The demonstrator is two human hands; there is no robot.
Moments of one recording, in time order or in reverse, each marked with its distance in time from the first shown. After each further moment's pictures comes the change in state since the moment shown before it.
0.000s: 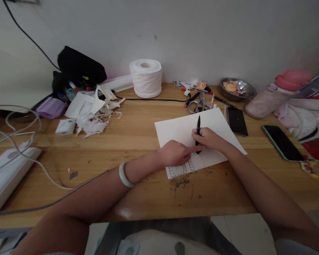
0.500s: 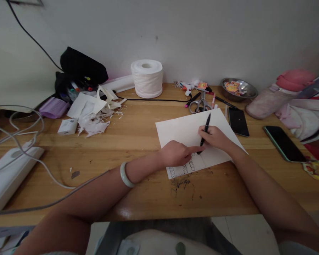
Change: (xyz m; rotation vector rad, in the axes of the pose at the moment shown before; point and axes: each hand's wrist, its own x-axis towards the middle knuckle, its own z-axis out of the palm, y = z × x) left_hand 0.000 0.000 0.002 -0.003 0.026 -0.011; right_hand -0.008 0.008 -0.010 0.089 0.162 -0.016
